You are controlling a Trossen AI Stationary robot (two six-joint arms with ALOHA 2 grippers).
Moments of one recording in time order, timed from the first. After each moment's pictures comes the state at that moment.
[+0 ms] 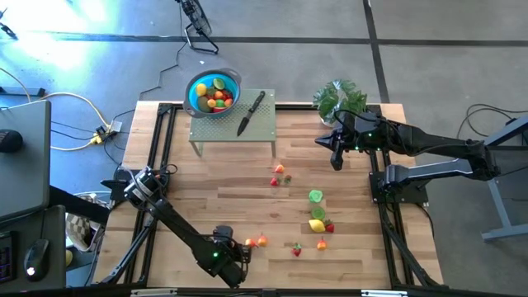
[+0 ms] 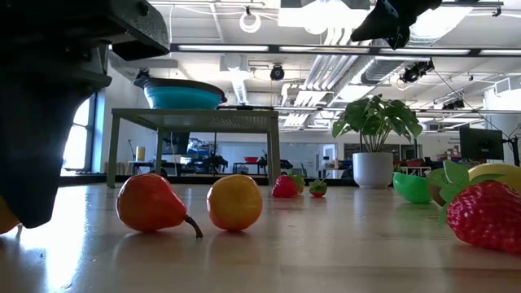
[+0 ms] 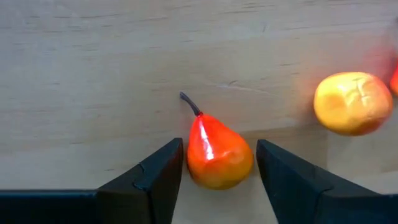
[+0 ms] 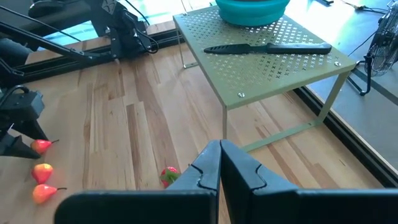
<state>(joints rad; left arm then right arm) -0.72 2.08 1.52 -0.92 -0.26 -2.21 -0.20 0.91 0.91 -0.46 0.05 0.15</state>
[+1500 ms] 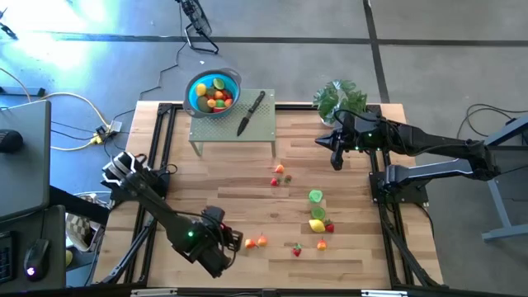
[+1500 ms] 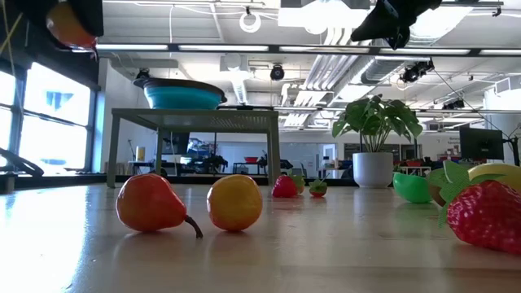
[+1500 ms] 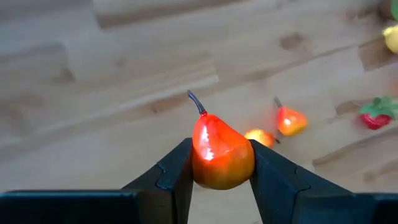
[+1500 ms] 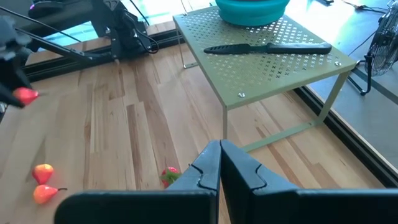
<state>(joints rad) -0.71 1.78 1.56 -1.21 -0.45 -2.02 -0.21 0.91 0.91 -0.46 0.05 0.16</state>
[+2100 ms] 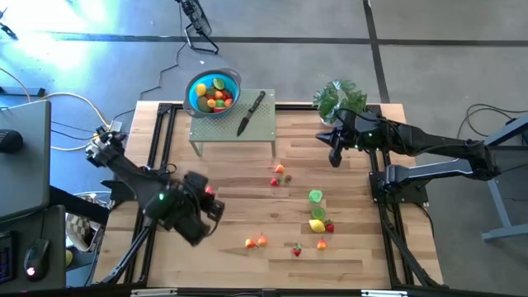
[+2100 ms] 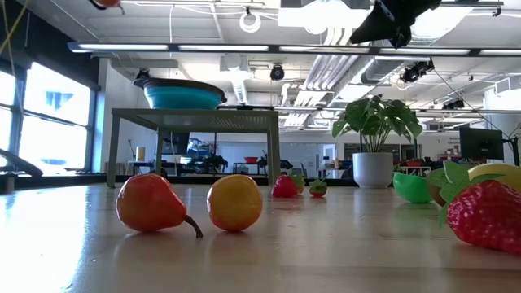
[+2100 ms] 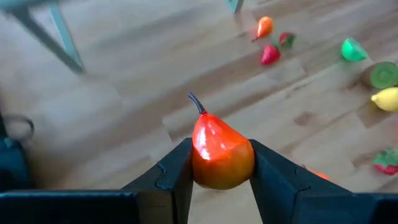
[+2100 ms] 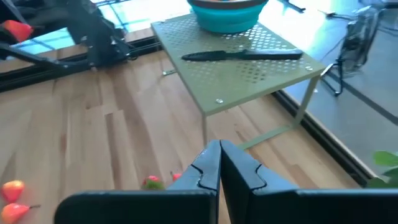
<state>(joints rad) -0.64 1.52 1.56 -1.53 -0.63 -1.79 -0.21 0.91 0.91 -0.45 0.14 0.16</state>
